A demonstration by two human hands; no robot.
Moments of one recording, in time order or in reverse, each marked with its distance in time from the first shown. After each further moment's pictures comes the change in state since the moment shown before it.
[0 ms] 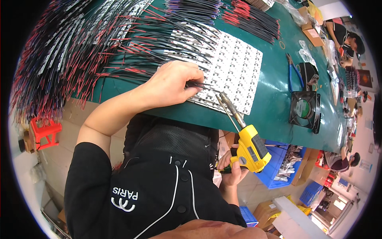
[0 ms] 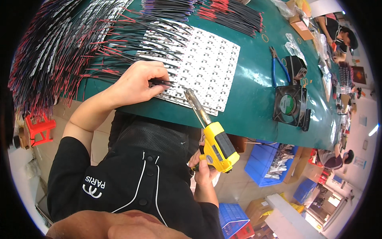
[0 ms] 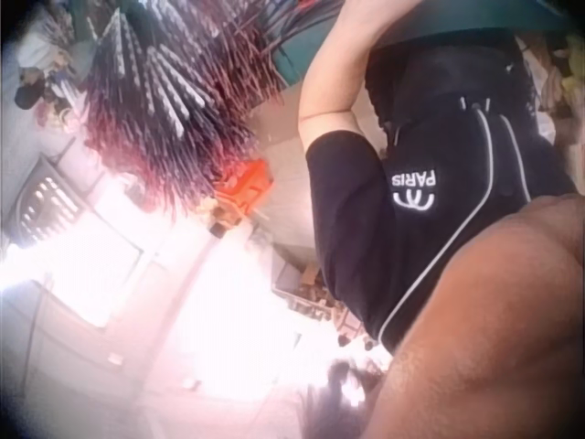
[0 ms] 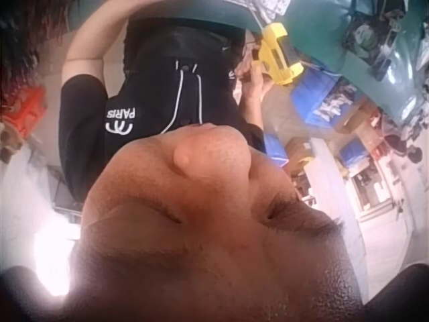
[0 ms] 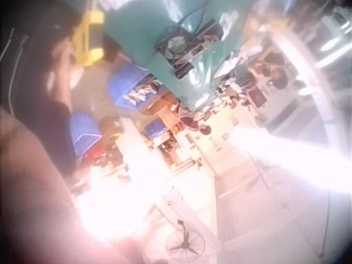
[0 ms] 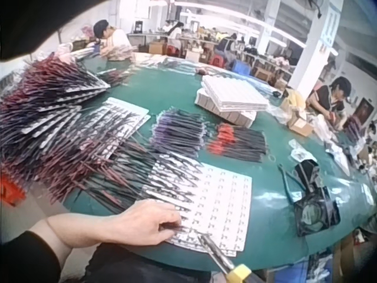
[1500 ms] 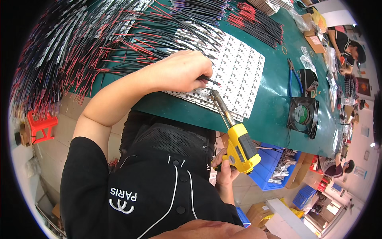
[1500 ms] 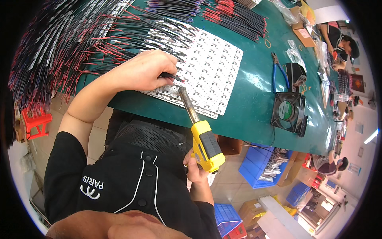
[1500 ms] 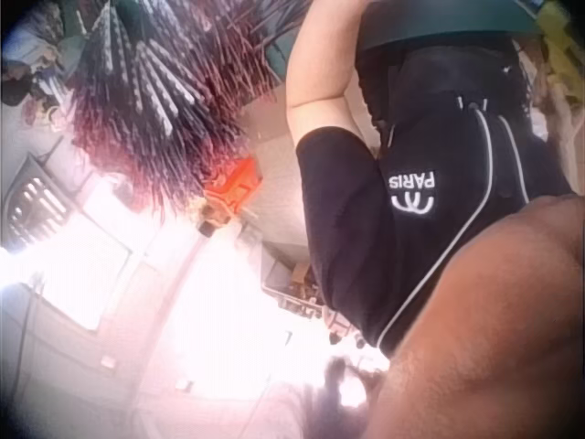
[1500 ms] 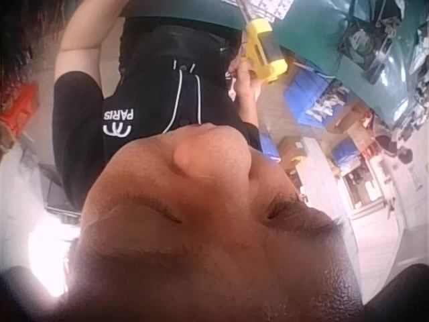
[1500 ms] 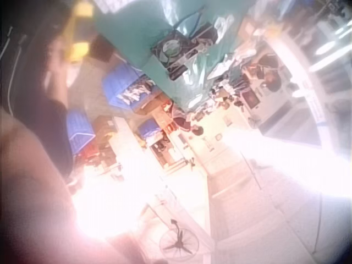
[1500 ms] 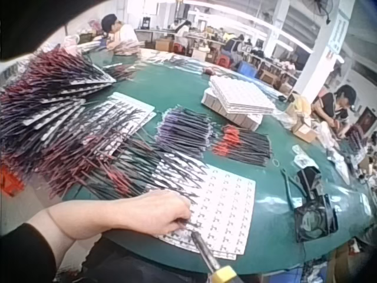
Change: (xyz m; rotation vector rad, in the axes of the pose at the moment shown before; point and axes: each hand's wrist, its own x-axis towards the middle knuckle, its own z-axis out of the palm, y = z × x) left_hand 0.028 -0.005 -0.015 0.177 -0.240 -0.040; right_hand -0.001 0.012 0.002 -0.142 -0.050 -0.012
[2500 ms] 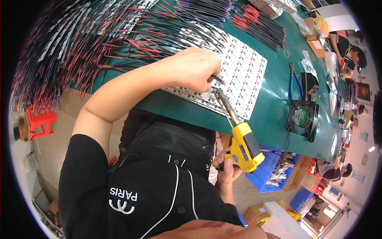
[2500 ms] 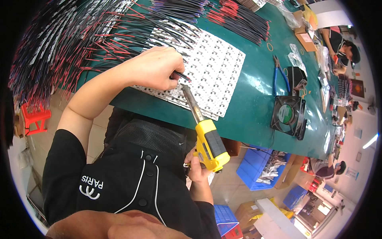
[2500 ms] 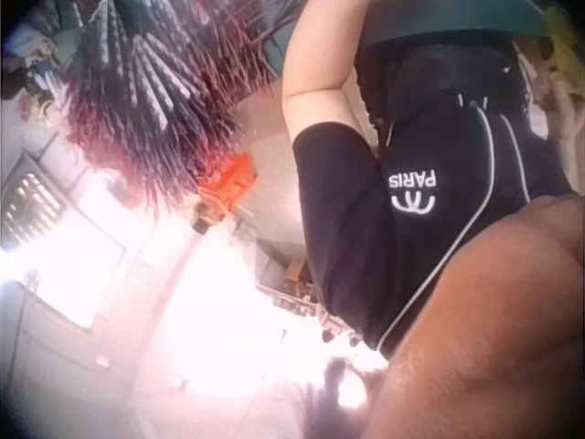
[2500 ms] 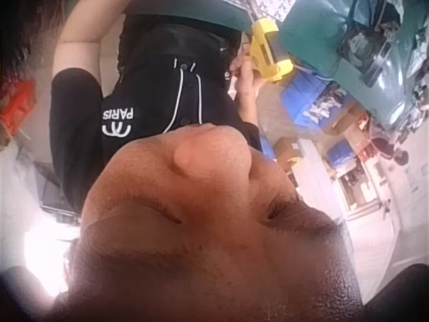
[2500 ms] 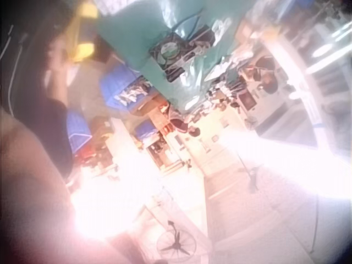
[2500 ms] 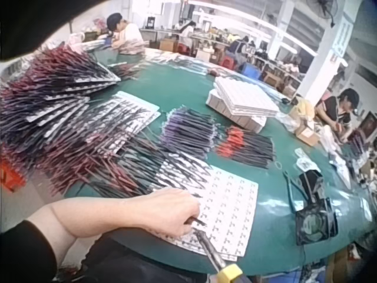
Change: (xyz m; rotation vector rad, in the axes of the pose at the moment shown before) left_hand 0.012 0.008 -0.003 0.107 -0.022 -0.054; right_hand 0.007 -0.002 0.000 -0.016 0.021 0.004
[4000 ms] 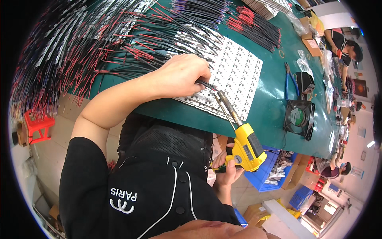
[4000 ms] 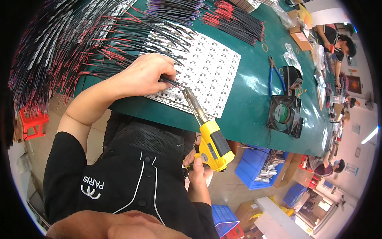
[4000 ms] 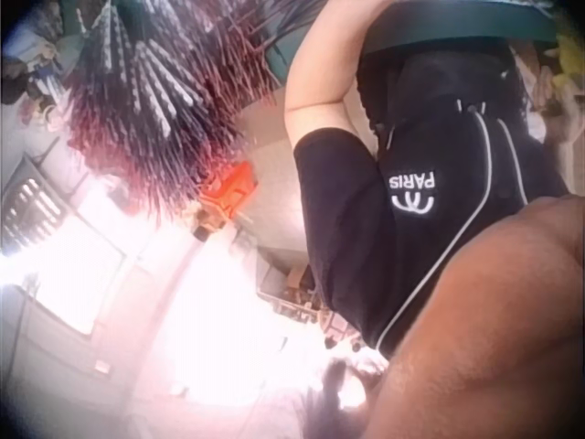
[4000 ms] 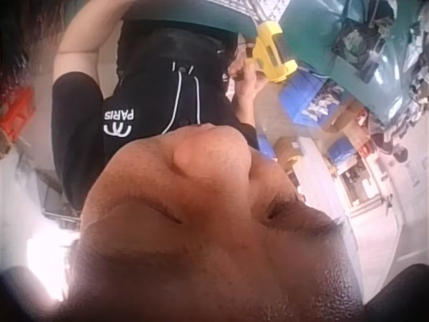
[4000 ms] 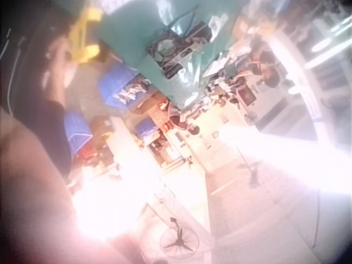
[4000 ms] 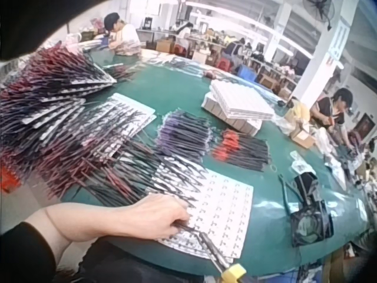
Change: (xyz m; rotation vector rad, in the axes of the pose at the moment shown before) left_hand -0.015 -0.007 0.011 -0.139 0.183 0.047; right_hand 0.009 -0.015 0.009 0.123 0.007 -0.014
